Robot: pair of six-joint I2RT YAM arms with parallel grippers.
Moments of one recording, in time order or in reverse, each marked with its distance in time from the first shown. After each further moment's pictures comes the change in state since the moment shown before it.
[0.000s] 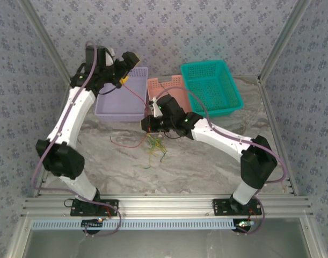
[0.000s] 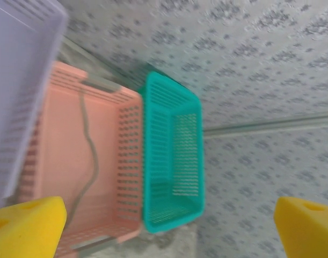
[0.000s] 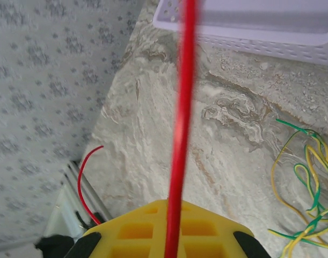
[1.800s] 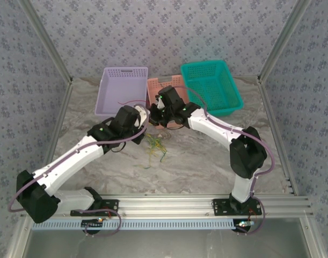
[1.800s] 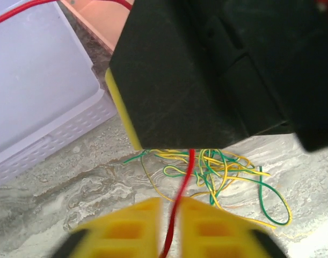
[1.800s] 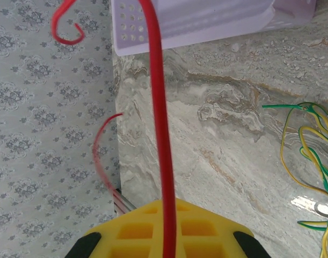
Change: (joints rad) left arm -0.489 -0.434 -0.740 -0.018 -0.521 0.888; right arm -0.090 0.130 0.121 -0.066 -0.100 0.314
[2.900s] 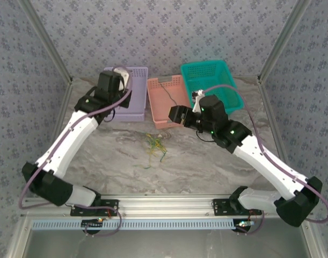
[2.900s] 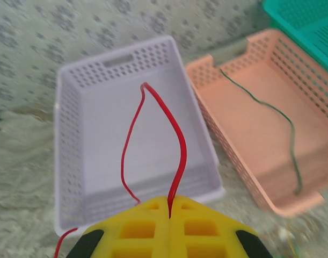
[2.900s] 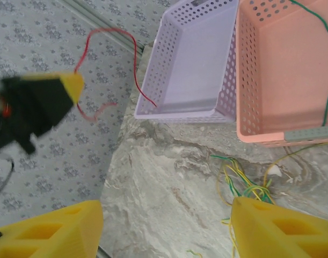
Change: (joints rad) left arm 0.280 0.217 0.439 -0.035 -0.094 0.040; right arm -0.027 -0.657 -0.342 -0.061 0.333 -0.243
